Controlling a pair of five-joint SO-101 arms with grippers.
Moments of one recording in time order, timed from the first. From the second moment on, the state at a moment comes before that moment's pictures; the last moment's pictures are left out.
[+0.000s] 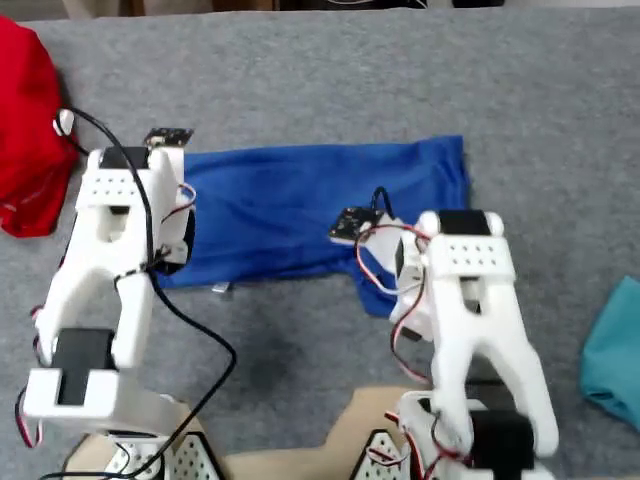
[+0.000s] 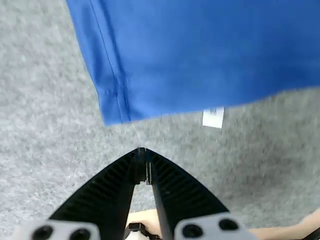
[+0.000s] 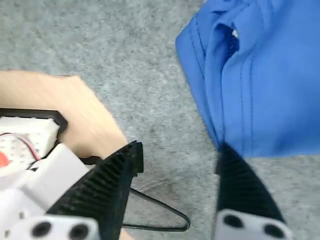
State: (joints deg) left arm -3.1 1.3 12.4 87.7 -12.3; right arm -3.3 -19.9 40.5 88.8 47.6
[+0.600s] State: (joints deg) left arm 0.3 4.4 13.2 81.9 -11.4; right arm -9.3 -2.2 31.6 86.5 46.3
